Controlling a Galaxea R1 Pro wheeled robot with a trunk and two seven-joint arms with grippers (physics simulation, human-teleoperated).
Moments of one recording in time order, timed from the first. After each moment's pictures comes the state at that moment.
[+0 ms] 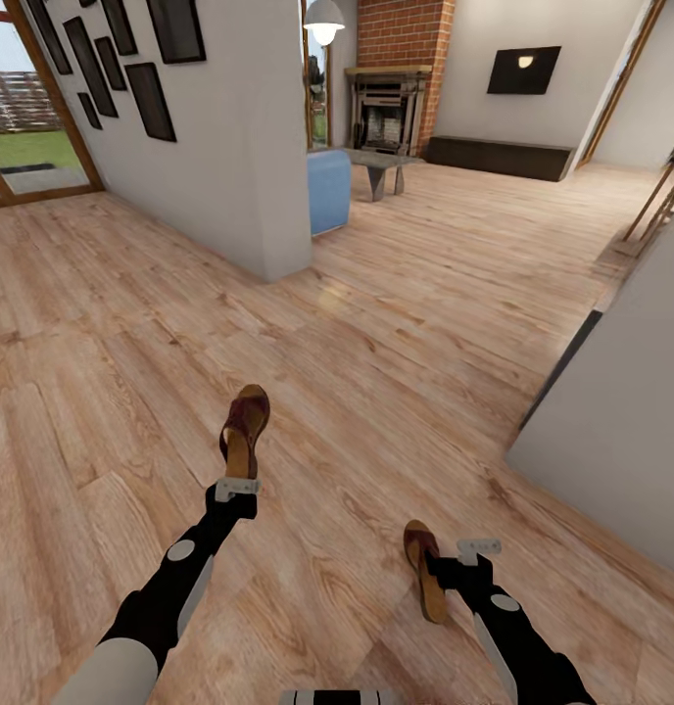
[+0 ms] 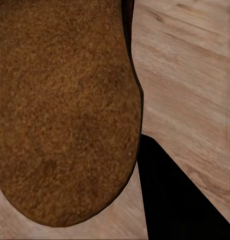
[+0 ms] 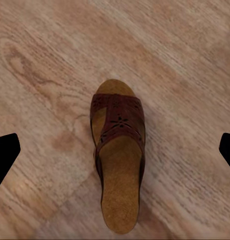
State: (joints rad) left arm -0.56 -0.02 0.04 -0.74 -0.05 -0.15 -0.18; right arm -0.43 -0.01 -0.01 -0.71 -0.02 0.06 0.02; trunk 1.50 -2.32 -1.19
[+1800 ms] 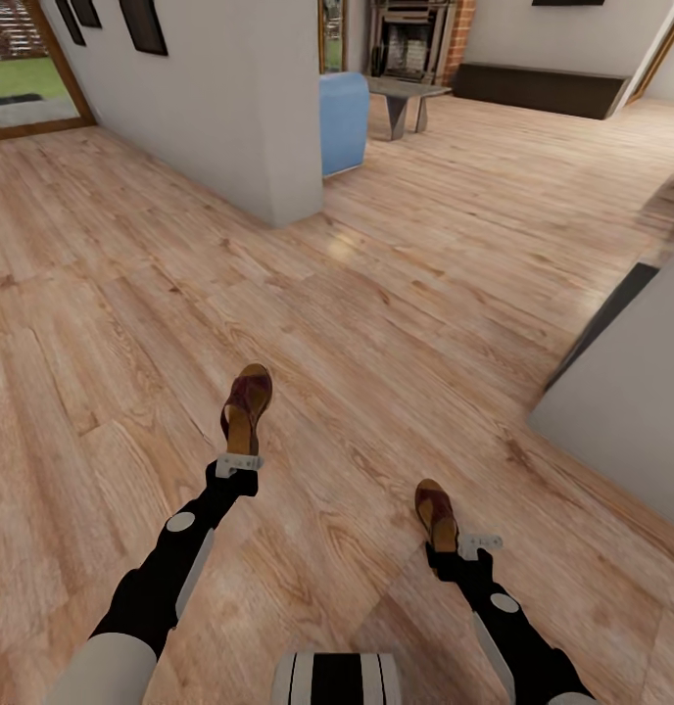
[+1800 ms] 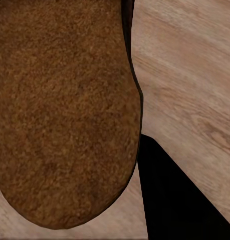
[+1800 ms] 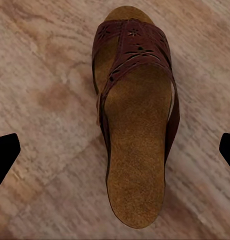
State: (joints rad) left arm -0.55 -0.02 0.01 -0.98 -0.05 0.06 -0.17; right arm -0.46 -0.02 -0.01 -0.64 -0.02 -0.06 0.01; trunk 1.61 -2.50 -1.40
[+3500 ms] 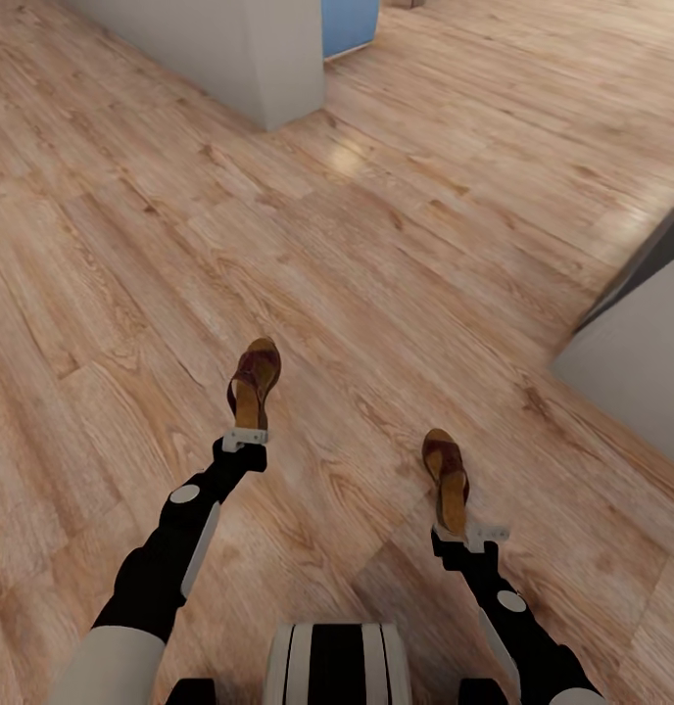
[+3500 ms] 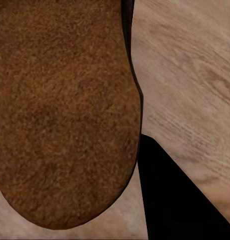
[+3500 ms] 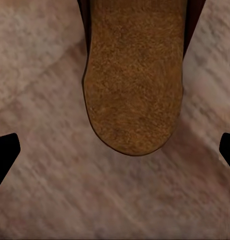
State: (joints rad) left arm -0.56 -0.05 -0.02 -1.18 -0.05 0.24 -0.17; right arm -0.47 -0.03 -0.01 -0.64 -0.02 -0.15 0.02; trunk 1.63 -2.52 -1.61
